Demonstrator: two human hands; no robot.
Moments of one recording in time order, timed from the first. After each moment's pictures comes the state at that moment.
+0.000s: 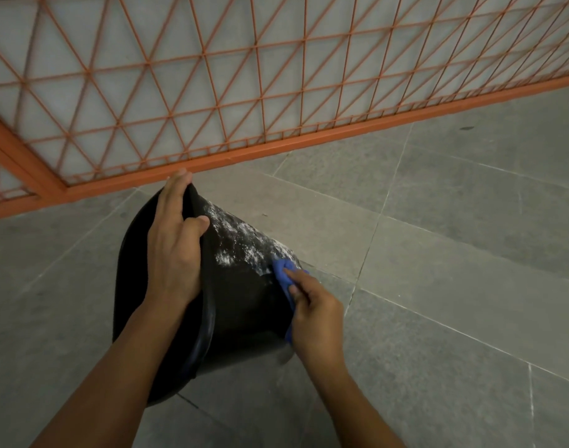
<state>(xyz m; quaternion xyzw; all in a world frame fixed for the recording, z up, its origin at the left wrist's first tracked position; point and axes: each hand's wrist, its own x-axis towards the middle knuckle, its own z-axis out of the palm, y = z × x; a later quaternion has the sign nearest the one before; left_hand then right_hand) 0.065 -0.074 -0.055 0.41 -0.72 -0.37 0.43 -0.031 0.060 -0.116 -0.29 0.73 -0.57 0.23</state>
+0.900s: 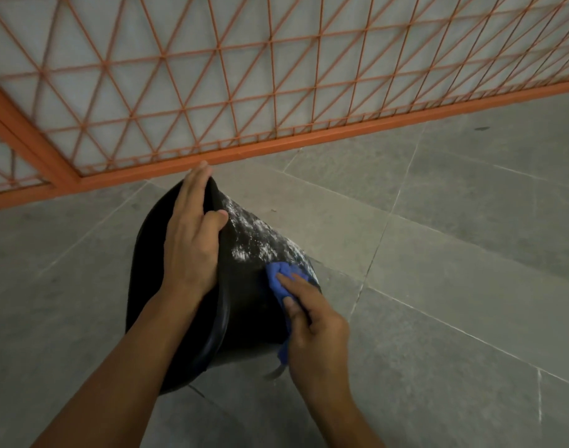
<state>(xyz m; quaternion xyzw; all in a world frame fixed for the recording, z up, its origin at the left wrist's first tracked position) 0.065 -0.071 -0.056 0.41 -0.73 -0.37 0.41 -0.007 0.074 -0.112 -0.31 0.71 -0.60 0.20</state>
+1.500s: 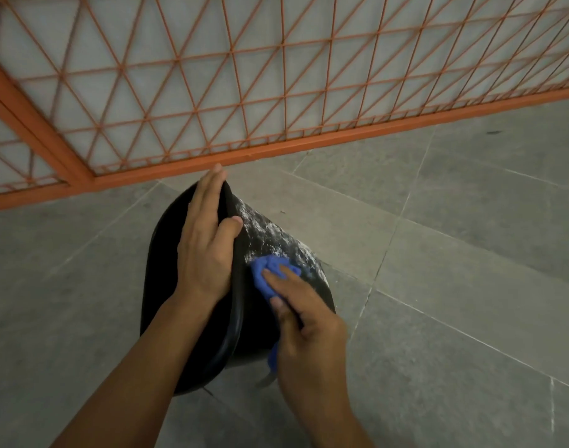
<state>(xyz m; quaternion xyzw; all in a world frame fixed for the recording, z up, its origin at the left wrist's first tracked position) 0.069 -0.063 -0.052 0.40 -0.74 -0.37 0.40 0.015 0.069 -0.079 -0.37 0.65 -0.64 0.18</state>
